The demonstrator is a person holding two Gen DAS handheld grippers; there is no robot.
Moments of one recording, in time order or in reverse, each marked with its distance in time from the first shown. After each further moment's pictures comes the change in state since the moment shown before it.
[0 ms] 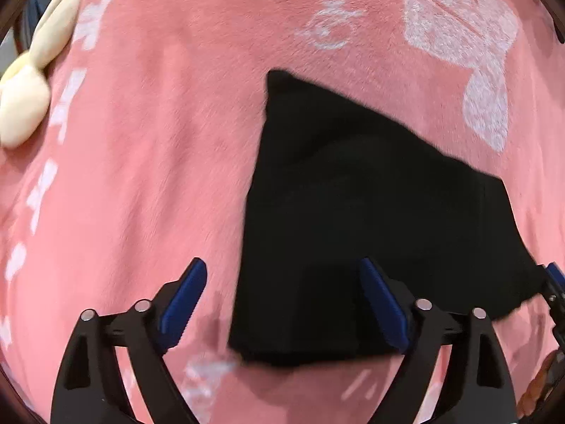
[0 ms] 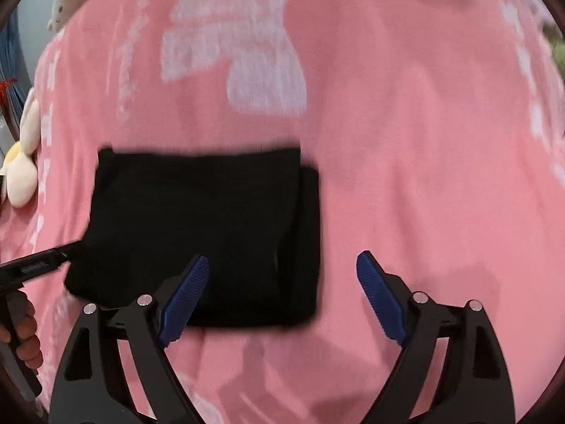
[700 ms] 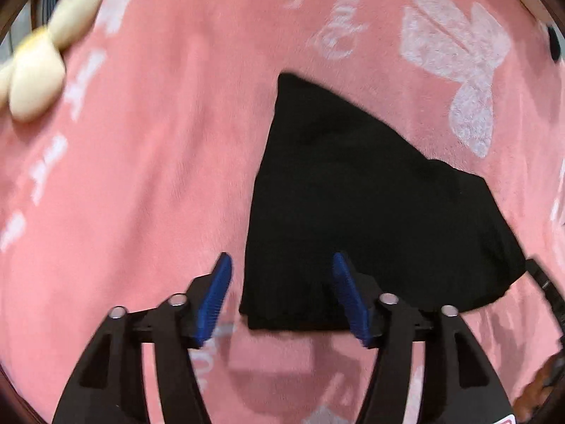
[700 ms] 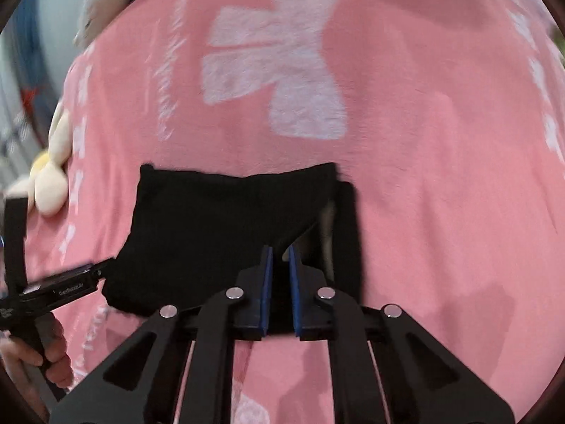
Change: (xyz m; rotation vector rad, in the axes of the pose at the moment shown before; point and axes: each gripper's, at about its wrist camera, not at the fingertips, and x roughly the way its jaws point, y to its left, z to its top) left arm -0.029 -0.011 -0.021 -0.010 -0.067 -0.002; right arm -0.024 0.037 0.014 -0.066 -0.080 0.081
